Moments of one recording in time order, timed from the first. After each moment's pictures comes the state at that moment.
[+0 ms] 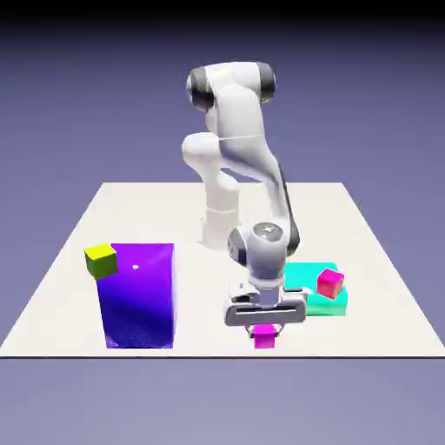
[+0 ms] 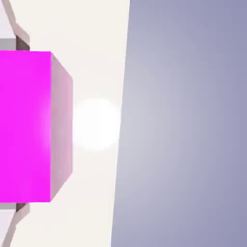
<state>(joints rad) 0.01 0.39 0.16 -2.38 -0.21 2.82 1.07</state>
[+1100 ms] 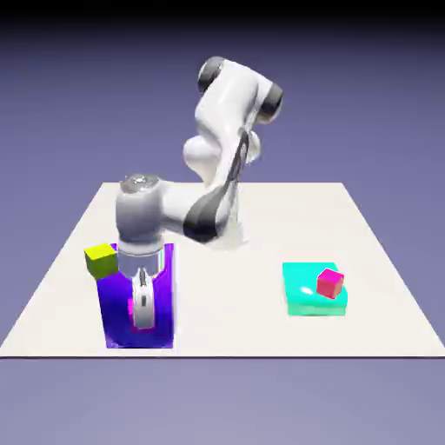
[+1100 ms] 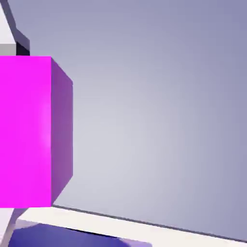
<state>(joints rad) 0.43 0.61 -0.89 -1.76 0.55 2.24 1.63</state>
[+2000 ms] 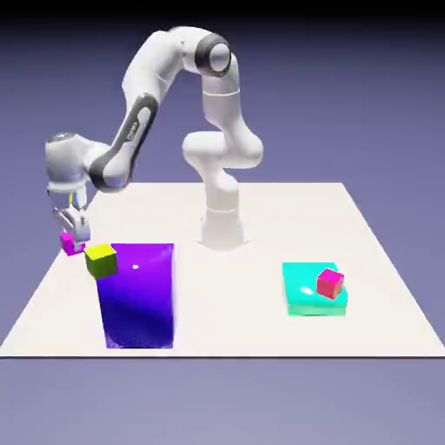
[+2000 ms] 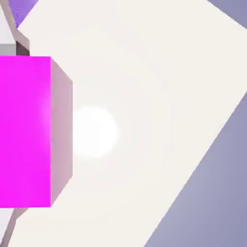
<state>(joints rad) -0.21 0.06 -0.66 -2.48 0.14 2.59 0.57</state>
